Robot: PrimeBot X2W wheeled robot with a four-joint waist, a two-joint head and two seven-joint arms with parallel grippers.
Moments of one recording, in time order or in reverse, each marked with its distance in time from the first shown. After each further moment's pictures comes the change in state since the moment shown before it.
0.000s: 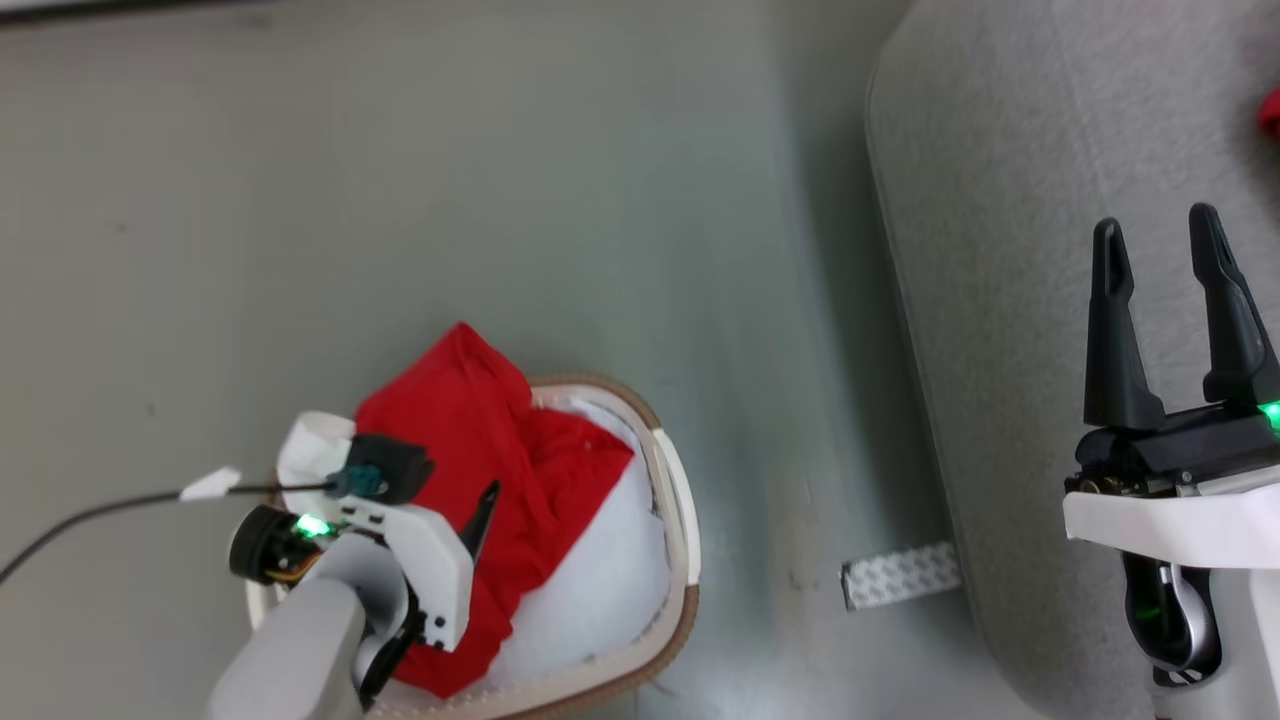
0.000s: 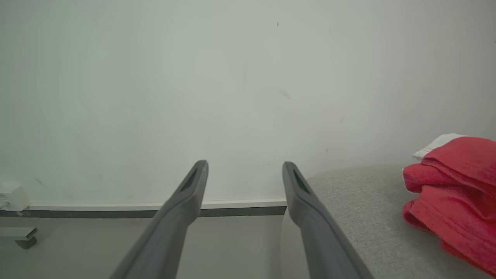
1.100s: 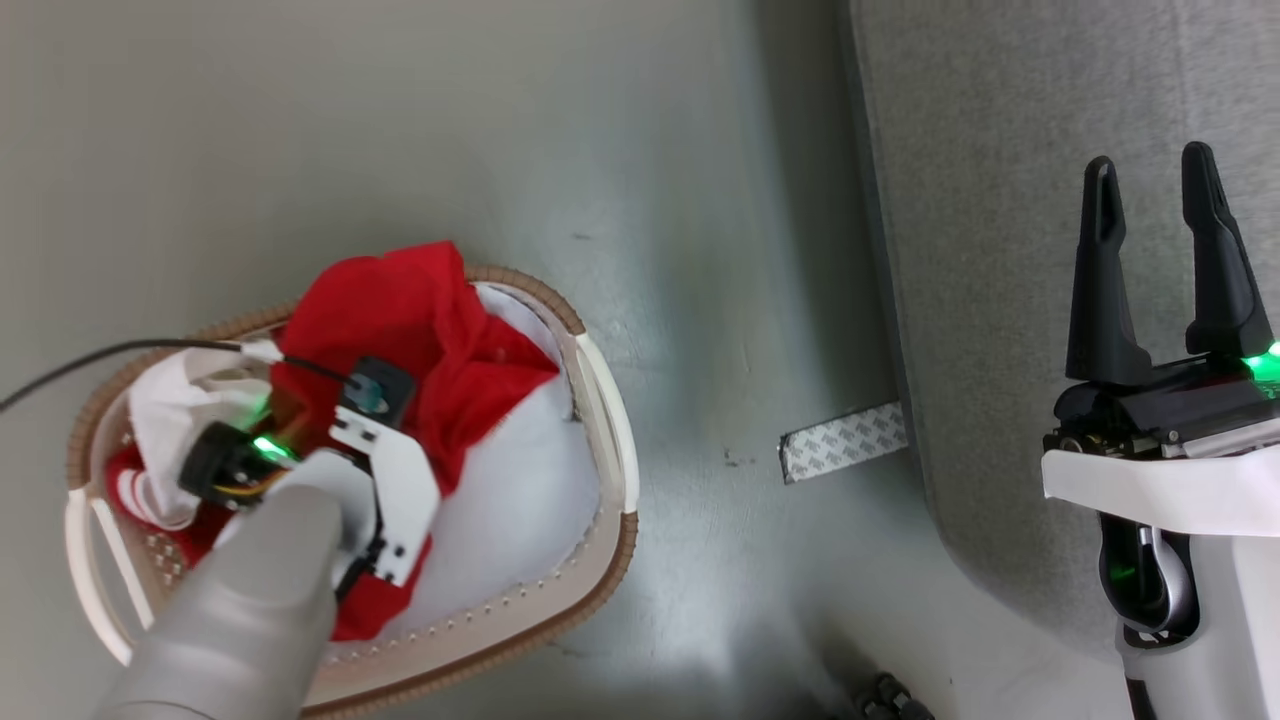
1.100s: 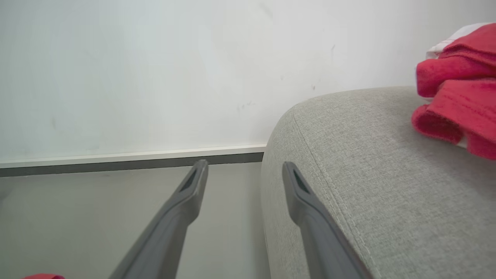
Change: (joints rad) left arm -0.360 -0.001 -0.319 0.485 -0.016 -0.004 0.056; right arm -0.073 0.064 0.002 -0.016 0.000 0.000 0.000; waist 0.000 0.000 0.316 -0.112
